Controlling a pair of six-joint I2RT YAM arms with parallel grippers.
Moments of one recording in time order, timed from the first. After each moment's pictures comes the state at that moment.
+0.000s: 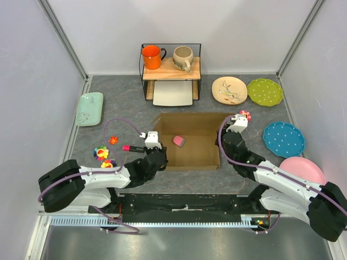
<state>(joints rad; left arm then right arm) -1.07 1.24 0.36 0.39 -0.76 -0.64 0.72 1.00 0.45 0.16 0.60 0.52</state>
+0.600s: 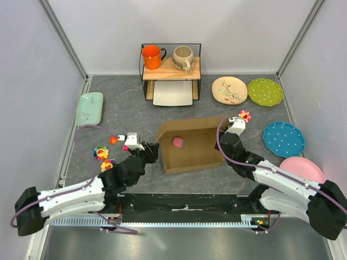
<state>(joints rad) -1.08 0.78 0.31 0.20 -0.77 -0.62 0.74 1.01 0.45 0.05 0.58 0.58</state>
